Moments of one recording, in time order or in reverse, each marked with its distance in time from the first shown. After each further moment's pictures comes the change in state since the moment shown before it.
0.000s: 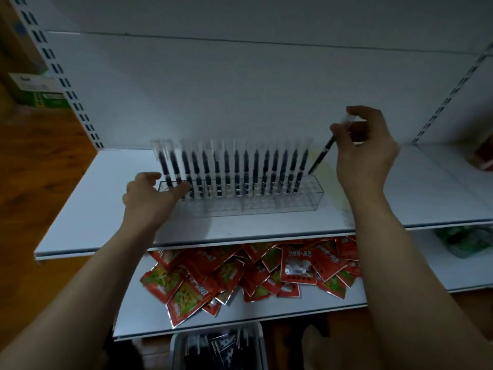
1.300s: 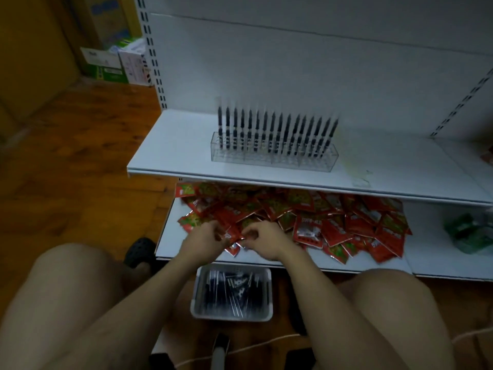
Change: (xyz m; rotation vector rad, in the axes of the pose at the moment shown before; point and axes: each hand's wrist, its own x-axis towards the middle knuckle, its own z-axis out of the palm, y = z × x) left_hand -0.161 -0.113 -0.013 0.461 -0.437 0.071; right_hand -0.245 -0.017 0.006 -0.323 -1.359 0.282
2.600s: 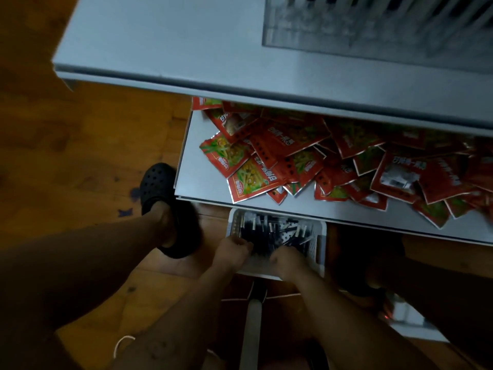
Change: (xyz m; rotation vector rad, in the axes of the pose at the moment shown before) left_hand 0.047 -0.143 0.160 -0.438 -0.328 -0.684; right_hand 0.099 0.149 0.219 -0.225 -0.561 0.349
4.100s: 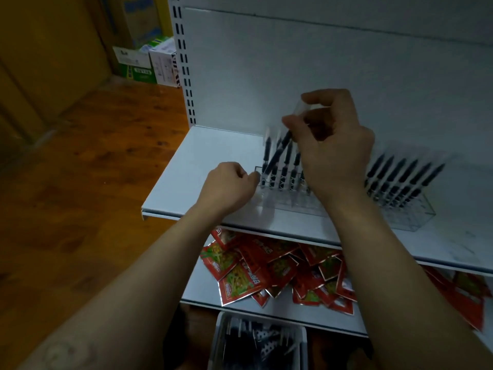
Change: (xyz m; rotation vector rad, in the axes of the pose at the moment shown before) left_hand -0.159 0.276 -0.168 0.097 0.508 0.786; right_hand -0.280 -0.164 -0.326 0.424 1.651 -0.992
